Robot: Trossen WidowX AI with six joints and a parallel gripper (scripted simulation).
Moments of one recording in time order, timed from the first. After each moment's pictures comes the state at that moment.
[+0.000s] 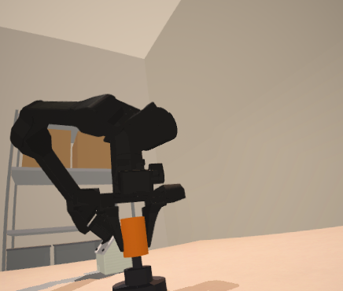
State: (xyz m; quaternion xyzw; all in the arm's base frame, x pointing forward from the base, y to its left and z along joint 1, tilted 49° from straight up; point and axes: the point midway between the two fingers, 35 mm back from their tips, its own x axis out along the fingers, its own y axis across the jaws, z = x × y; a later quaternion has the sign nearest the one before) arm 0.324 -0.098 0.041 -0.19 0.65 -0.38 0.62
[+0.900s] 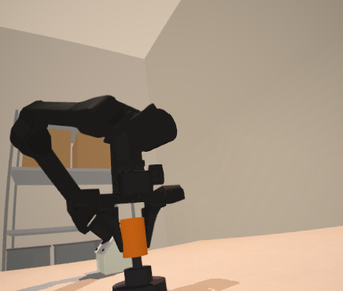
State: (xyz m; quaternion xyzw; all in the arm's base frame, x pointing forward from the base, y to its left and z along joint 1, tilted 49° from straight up) arm 0.322 -0.098 0.041 -0.19 0.65 -0.38 0.62
